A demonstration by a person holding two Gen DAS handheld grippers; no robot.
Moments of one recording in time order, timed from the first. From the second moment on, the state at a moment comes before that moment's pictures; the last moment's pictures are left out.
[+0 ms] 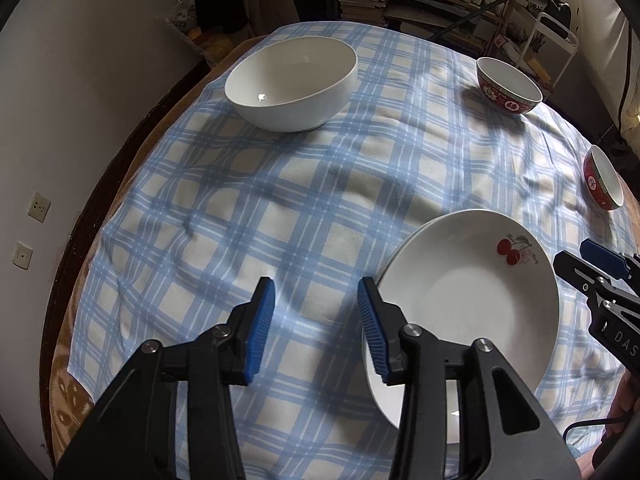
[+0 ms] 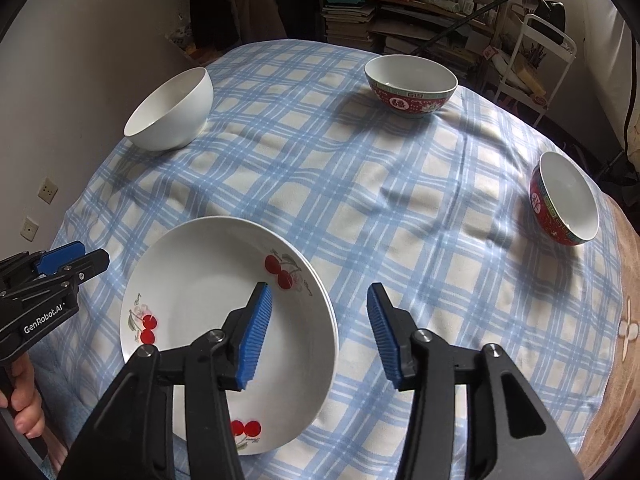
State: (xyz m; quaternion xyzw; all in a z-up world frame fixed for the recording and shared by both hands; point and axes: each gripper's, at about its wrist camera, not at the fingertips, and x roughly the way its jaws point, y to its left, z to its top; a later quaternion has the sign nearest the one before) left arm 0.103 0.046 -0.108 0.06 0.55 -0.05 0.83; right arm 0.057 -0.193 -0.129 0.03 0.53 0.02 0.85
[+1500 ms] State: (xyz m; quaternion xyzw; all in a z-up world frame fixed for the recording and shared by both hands) left arm 0.305 0.121 -0.114 0.07 0.53 0.00 0.84; right arm 0.278 -0.078 -0.112 -0.08 0.48 0.03 0.88
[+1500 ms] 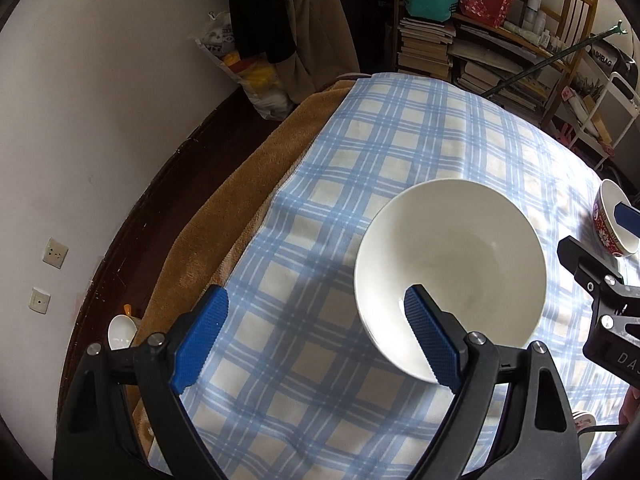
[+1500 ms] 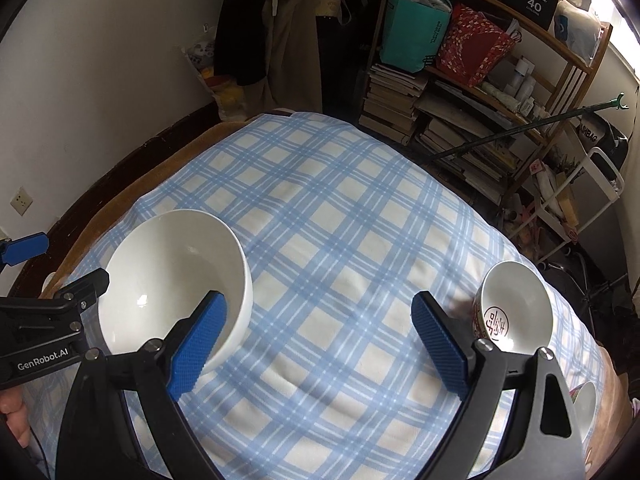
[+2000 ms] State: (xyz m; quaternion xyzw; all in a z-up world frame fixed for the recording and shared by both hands) left arm 0.311 0.123 -0.152 0.06 0.57 -0.01 0.82; right arm 0.293 -0.067 -0.139 -0.10 0.50 0.02 0.86
